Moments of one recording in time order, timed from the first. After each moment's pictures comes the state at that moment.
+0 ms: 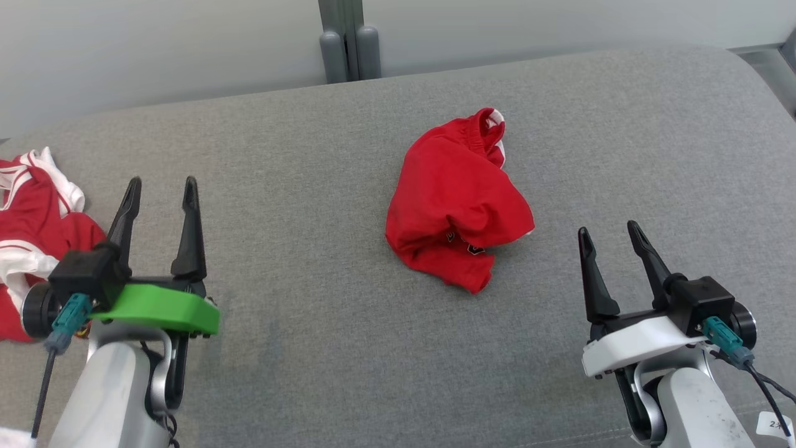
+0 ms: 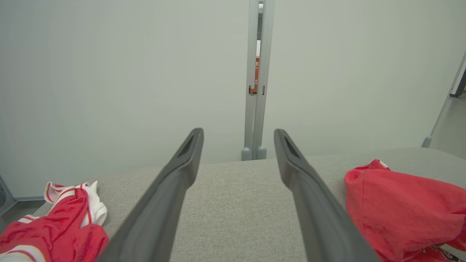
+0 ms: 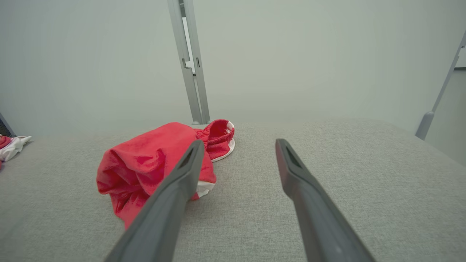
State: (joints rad) left arm -0.35 0.27 -0.22 0.27 -0.42 0.02 -0.26; right arm -0.15 -0.05 0.04 0.21 0.12 0.13 -0.26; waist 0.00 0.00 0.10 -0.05
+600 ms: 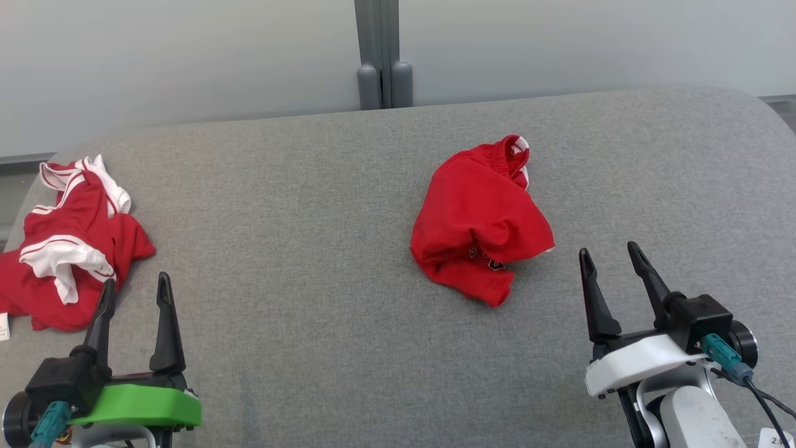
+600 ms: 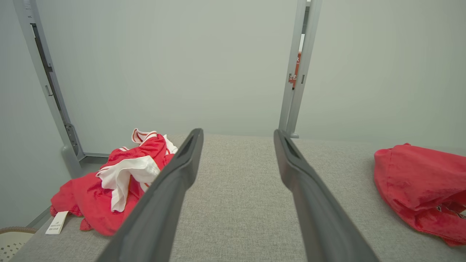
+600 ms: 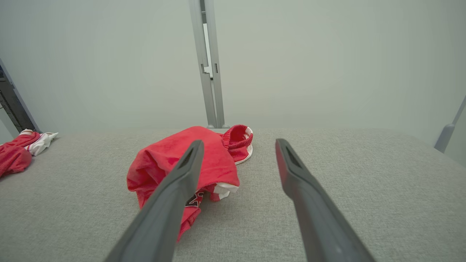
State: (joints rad) left arm -0.02 0.22 -0.05 0.11 -0.36 0.00 -0.26; right arm -0.11 -0.06 0.05 0.21 0.12 0.13 -0.26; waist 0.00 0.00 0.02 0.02
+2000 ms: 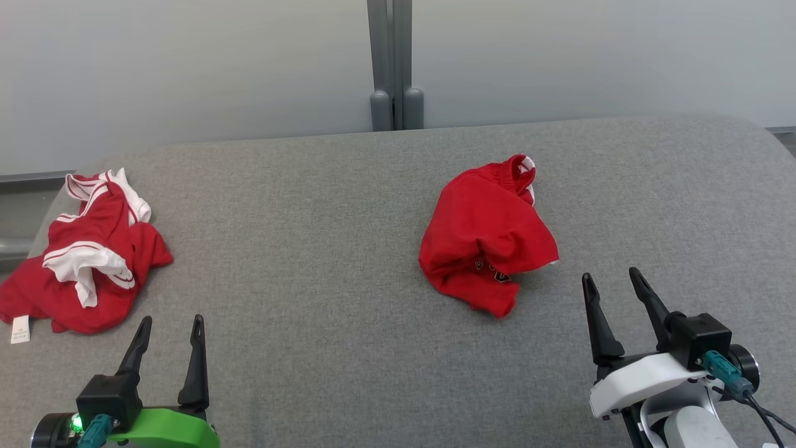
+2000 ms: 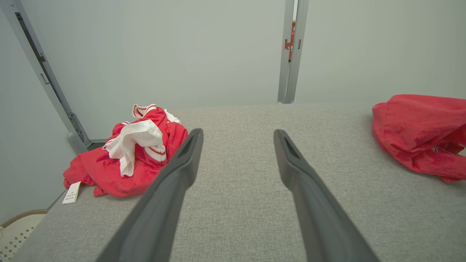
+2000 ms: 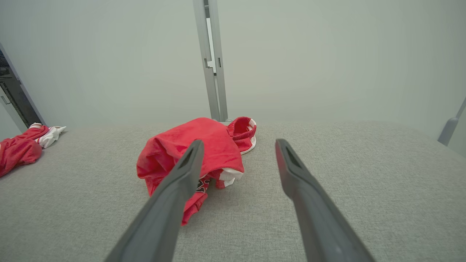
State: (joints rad) left arm 0.02 0.19 -0.05 0.21 -0.23 -0.06 -0.23; right arm -0.06 -0.07 0.05 0.23 0.14 0.13 -0.24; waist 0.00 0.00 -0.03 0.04
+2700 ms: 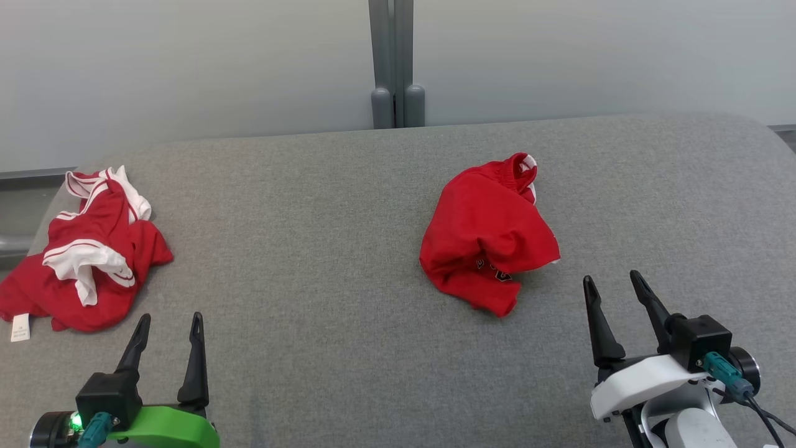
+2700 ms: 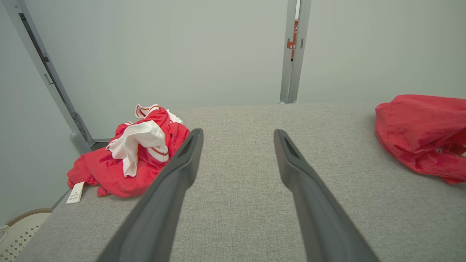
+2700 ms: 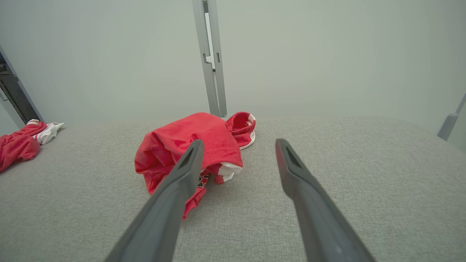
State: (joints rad) left arm 0.02 0.20 -0.06 0.19 -0.23 -0.04 -0.22; right arm -0.05 -0.07 0.04 0.23 0.14 0.13 -0.24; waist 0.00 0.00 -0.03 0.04
